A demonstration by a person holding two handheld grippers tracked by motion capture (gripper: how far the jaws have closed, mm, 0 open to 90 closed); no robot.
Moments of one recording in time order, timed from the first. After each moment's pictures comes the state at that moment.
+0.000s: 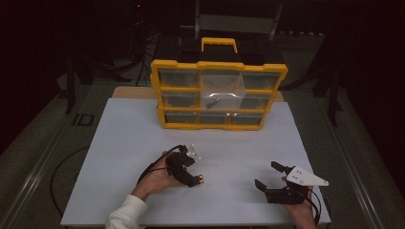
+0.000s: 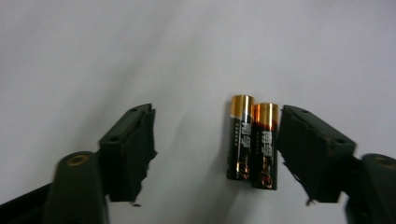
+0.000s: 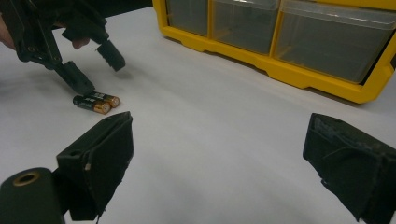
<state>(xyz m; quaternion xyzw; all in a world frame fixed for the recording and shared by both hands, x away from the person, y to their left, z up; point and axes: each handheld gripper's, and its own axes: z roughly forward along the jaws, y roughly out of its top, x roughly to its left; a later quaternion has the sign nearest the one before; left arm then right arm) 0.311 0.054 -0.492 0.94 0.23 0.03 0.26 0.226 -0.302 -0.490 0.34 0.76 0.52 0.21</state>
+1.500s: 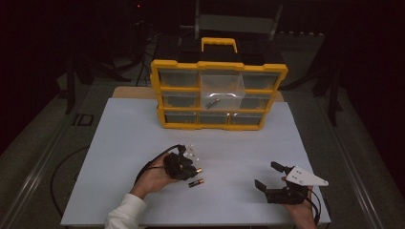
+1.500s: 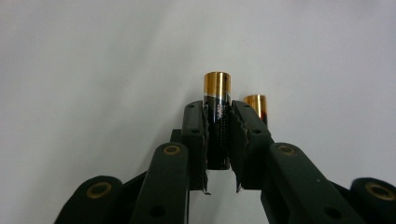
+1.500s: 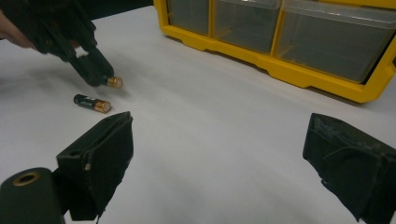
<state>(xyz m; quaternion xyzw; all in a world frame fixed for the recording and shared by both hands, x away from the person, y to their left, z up) 0.312 0.062 -0.482 0.94 0.18 0.03 0.27 0.227 -0.302 -0.490 0.34 0.76 0.52 0.21</state>
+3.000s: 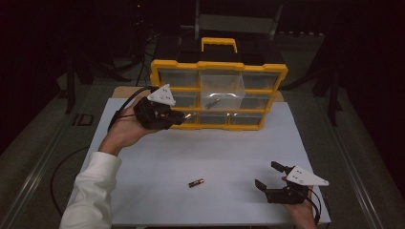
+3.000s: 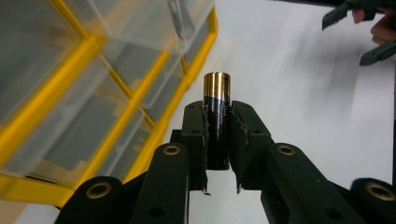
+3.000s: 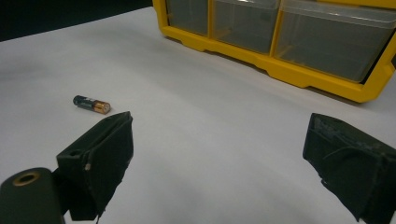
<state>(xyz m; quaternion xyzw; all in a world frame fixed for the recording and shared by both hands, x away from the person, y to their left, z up) 0.352 0.116 -0.304 0.90 0.16 0.14 0.37 0.227 -0.303 -0.491 0.34 0.76 0.52 0.21</state>
